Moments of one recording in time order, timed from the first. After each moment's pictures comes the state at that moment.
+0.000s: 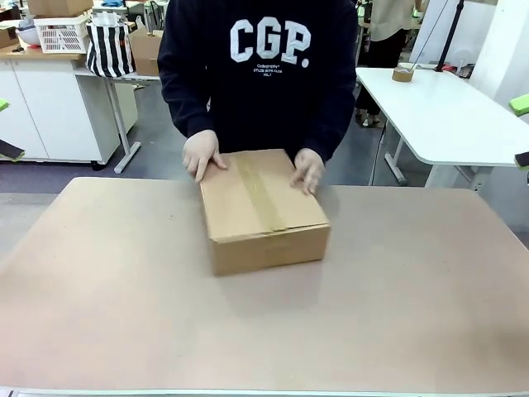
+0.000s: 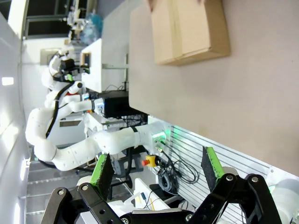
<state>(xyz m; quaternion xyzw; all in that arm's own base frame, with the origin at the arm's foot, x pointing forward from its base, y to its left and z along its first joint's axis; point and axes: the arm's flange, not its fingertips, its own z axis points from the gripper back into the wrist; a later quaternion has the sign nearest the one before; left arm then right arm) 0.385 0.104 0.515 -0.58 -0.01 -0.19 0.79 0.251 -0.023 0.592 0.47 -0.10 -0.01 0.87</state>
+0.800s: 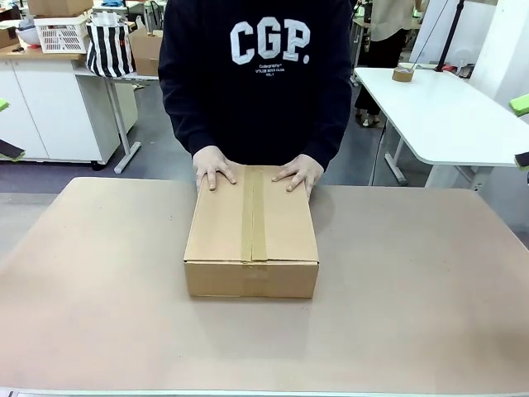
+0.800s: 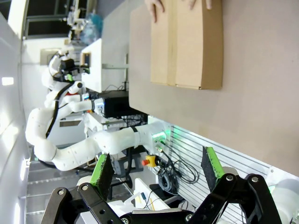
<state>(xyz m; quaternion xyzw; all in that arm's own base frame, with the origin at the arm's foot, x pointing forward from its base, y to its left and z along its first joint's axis) 0.385 0.104 0.515 -0.58 -0.01 -0.19 0.79 0.251 -0.024 0.592 0.47 -0.10 -0.01 0.87</state>
